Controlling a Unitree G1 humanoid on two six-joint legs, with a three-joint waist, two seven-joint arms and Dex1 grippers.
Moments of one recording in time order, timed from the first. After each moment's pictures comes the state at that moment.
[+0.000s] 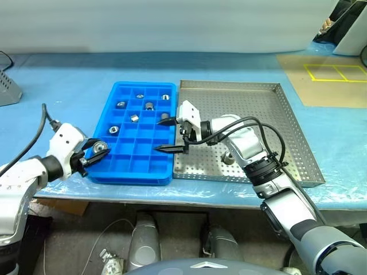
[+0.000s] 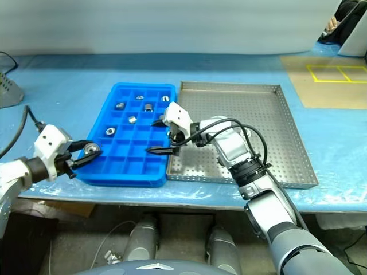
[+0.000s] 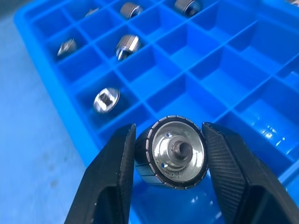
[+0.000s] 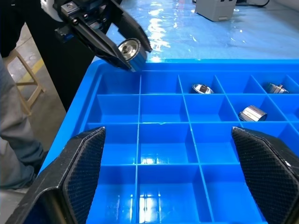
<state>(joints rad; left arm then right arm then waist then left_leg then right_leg) 0.08 0.73 0.40 -0.45 -0.32 0.65 -0.81 -0.78 -0.27 0.36 0.23 0.20 0.32 1.09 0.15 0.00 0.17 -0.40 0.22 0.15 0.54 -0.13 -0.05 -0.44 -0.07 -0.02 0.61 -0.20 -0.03</state>
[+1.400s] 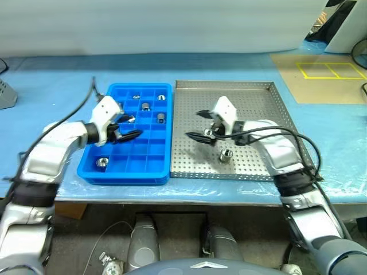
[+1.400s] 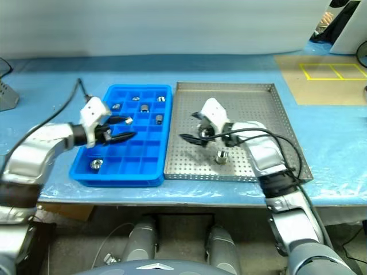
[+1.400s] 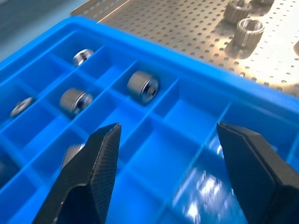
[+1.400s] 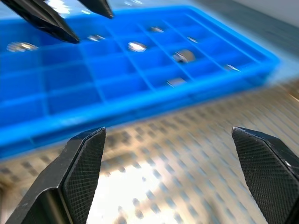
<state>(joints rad) -0.55 0.67 -0.08 0.09 -0.25 0.45 -0.94 -0.56 -0.49 0.14 0.01 0.18 0.46 0.86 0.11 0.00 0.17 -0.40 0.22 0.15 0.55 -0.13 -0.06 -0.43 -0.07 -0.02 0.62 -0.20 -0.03</state>
